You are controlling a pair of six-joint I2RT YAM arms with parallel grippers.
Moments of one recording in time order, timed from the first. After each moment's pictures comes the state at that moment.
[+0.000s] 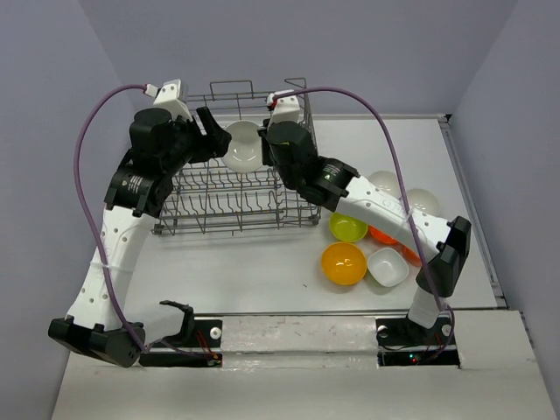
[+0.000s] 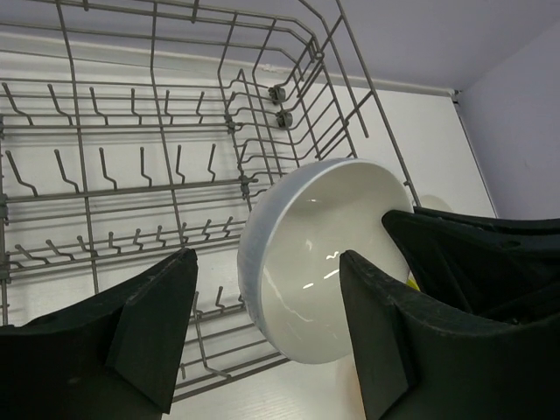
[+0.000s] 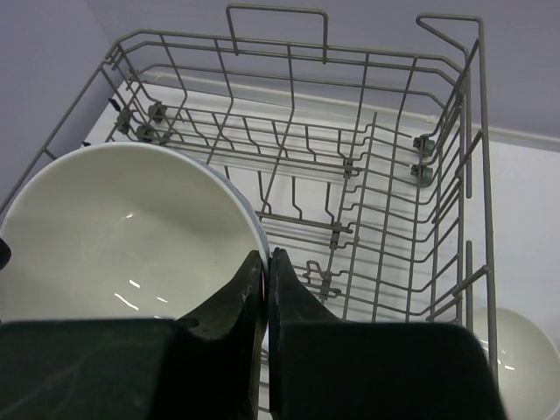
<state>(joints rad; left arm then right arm) -0.28 1.17 1.50 -0.61 0.07 -0.40 0.97 1.76 1.84 -0.30 0.67 0.24</state>
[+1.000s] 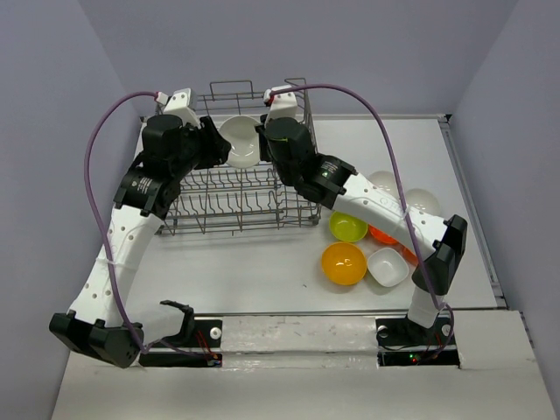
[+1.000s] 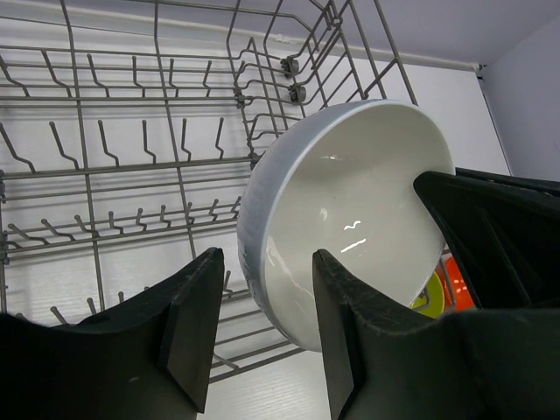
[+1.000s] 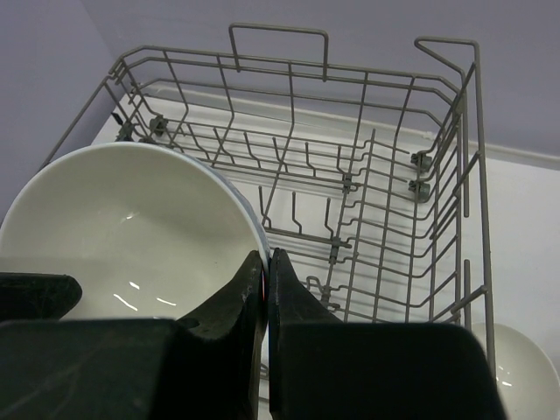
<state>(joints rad) -0.31 1.16 1.41 -0.59 0.04 -0.39 0.97 1.79 1.89 -0.28 0.67 0.21</state>
